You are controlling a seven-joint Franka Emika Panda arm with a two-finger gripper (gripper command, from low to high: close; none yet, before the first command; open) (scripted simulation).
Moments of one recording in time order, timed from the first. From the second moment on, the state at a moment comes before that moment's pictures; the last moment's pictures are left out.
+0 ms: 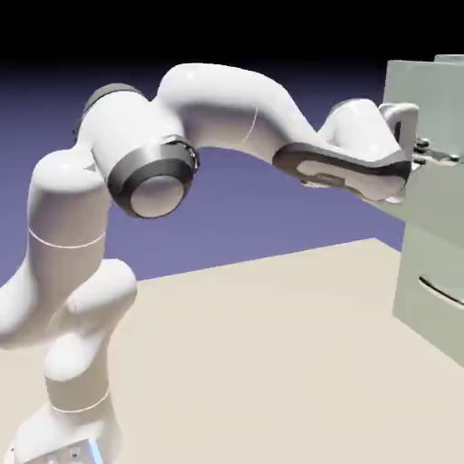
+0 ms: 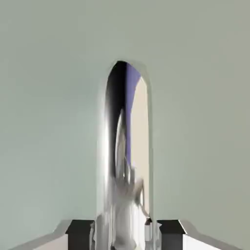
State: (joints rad) arm 1.73 -0.42 -1.64 -1.79 -2.90 2.85 -1.43
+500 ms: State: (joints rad) arm 1.31 -0.61 -1.22 -2.07 -2.78 2.77 -1.69
